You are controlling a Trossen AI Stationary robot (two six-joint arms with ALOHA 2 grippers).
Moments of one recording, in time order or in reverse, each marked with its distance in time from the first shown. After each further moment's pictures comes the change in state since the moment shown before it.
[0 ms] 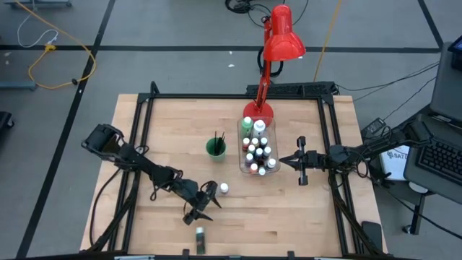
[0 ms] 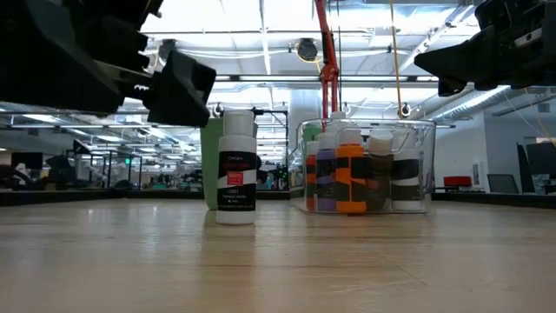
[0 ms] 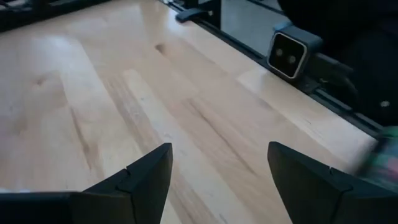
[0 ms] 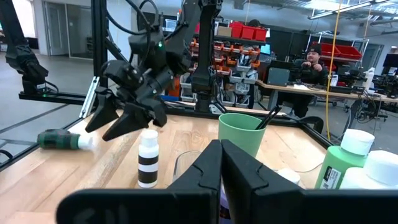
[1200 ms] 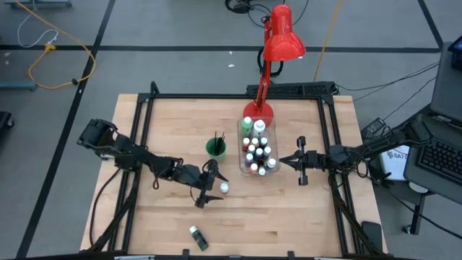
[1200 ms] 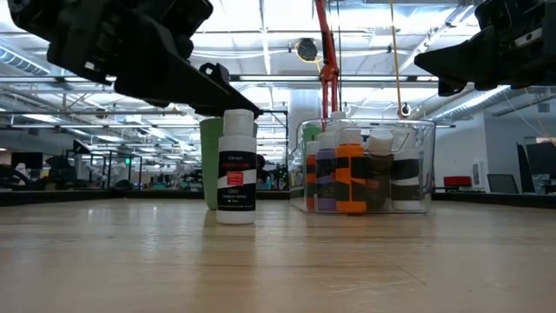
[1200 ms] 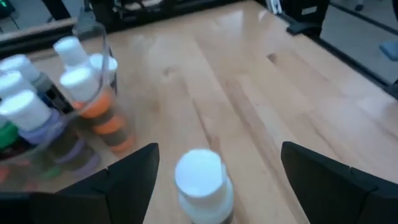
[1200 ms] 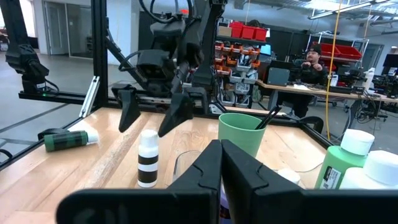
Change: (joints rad) left arm 0.124 -0.093 0.000 -0.047 -0.208 -0.045; right arm 0.000 0.000 0.000 -0.001 0.000 -0.002
